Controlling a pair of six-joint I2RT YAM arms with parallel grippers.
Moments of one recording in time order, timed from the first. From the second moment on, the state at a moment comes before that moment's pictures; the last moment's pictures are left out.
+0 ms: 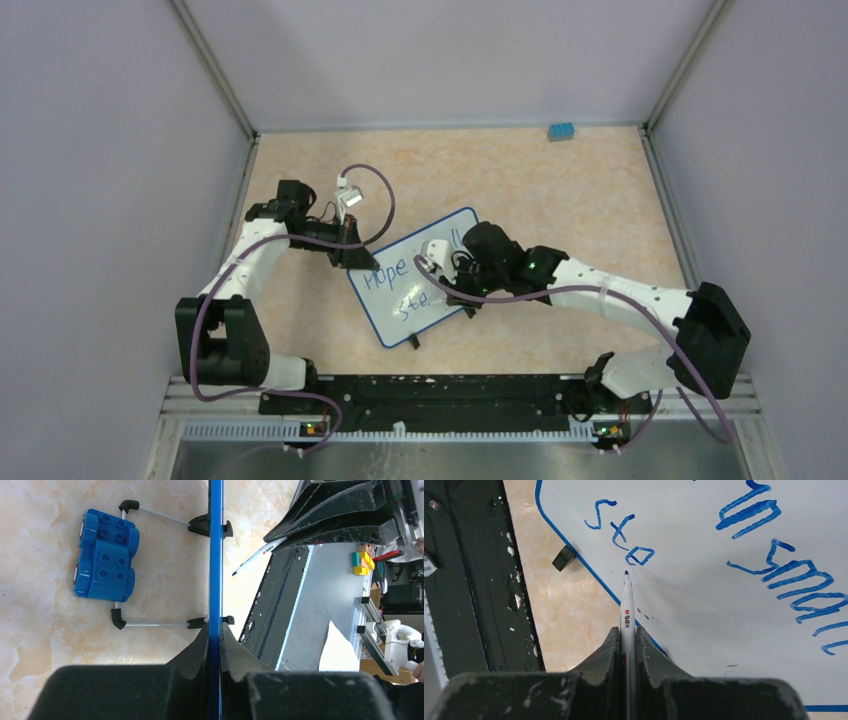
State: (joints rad) left arm -0.03 1.40 1.05 -0.94 1.10 0.47; right arm 0.95 1.35 0.96 -0.41 -0.30 -0.31
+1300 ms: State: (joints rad) left arm -0.03 1.40 1.05 -0.94 1.10 0.47; right arm 0.89 1.36 1.00 -0.39 -0.28 -0.31
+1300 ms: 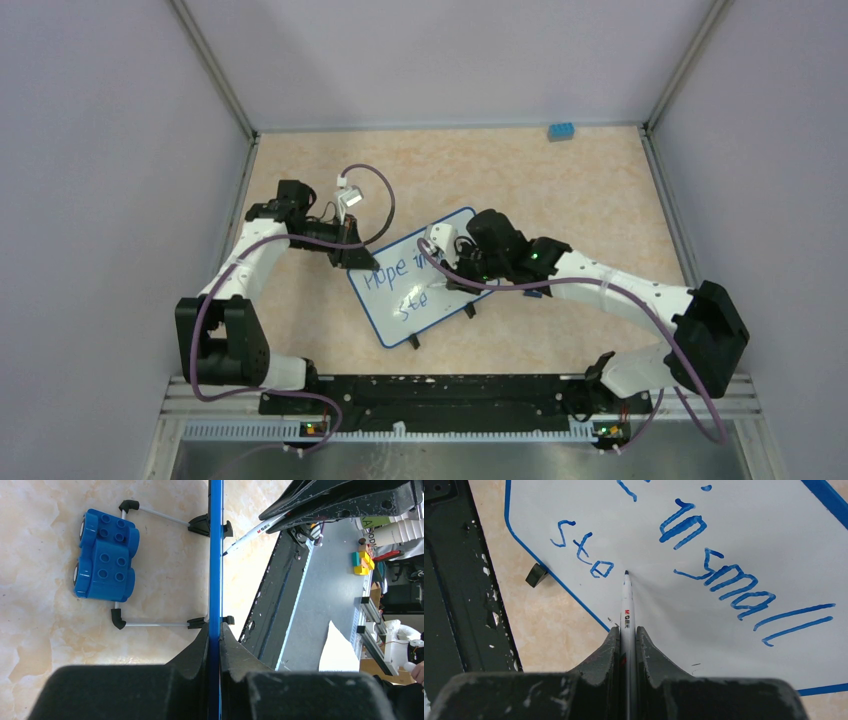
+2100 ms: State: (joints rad) left arm -0.03 1.40 1.05 -0.94 1.10 0.47; right arm 0.89 1.38 1.00 -0.39 -0.29 -0.30
